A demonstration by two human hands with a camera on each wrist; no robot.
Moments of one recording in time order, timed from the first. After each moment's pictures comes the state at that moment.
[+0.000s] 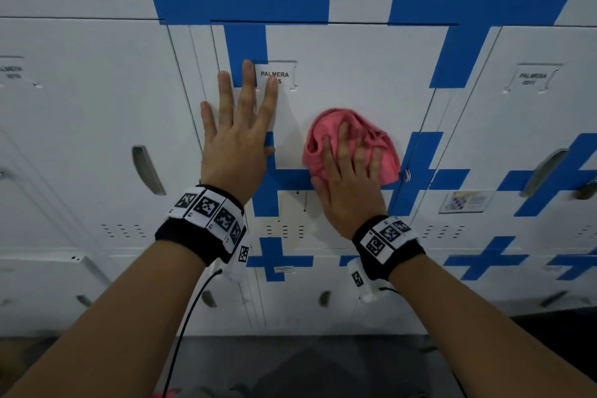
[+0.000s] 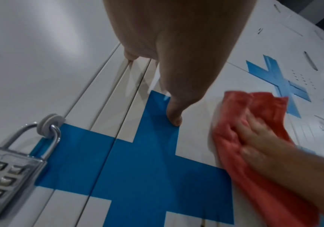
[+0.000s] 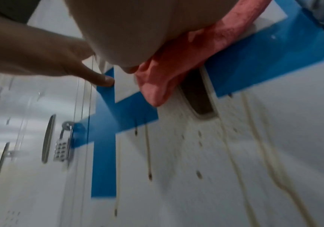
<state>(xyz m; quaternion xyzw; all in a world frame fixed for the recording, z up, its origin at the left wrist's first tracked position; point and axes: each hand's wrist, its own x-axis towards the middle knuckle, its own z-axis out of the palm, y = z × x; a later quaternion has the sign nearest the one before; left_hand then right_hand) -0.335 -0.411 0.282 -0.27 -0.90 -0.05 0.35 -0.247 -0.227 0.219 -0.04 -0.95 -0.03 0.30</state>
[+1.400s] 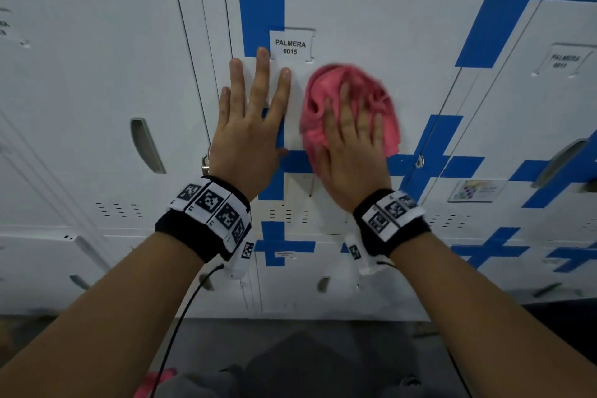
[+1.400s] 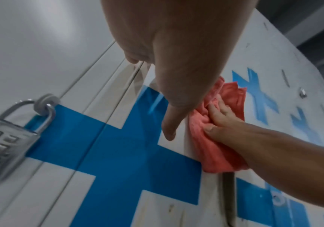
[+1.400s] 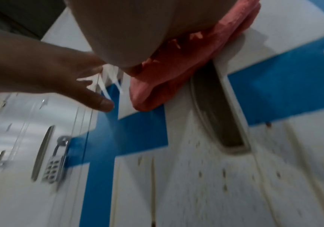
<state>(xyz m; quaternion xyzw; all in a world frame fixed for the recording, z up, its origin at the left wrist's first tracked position) -0.328 -0.413 0.265 -0.30 -0.89 -0.04 0.35 -0.259 -0.241 0.240 -0.03 -0.95 -0.03 0.32</state>
